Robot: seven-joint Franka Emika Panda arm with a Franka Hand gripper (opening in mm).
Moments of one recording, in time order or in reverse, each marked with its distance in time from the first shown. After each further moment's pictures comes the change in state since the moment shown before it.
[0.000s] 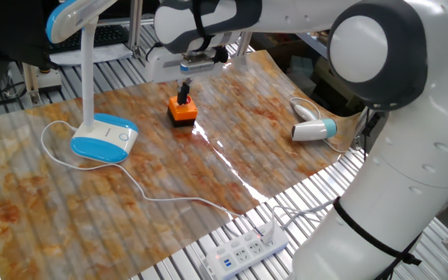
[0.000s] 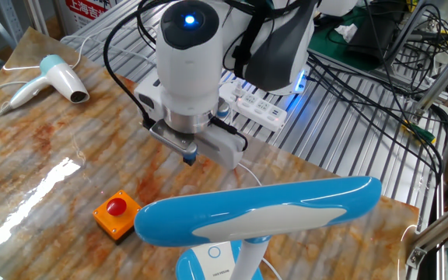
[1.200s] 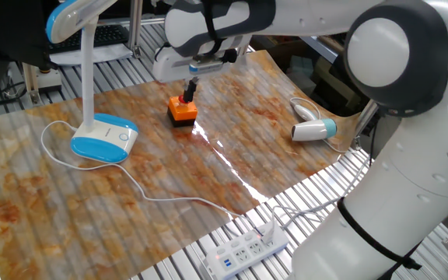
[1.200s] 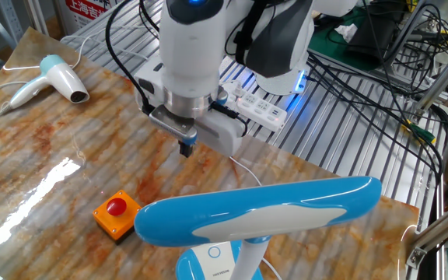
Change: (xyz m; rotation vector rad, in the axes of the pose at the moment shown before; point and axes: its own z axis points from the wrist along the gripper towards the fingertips) arm 0.010 -0.013 -0.010 0.005 -0.062 -0.020
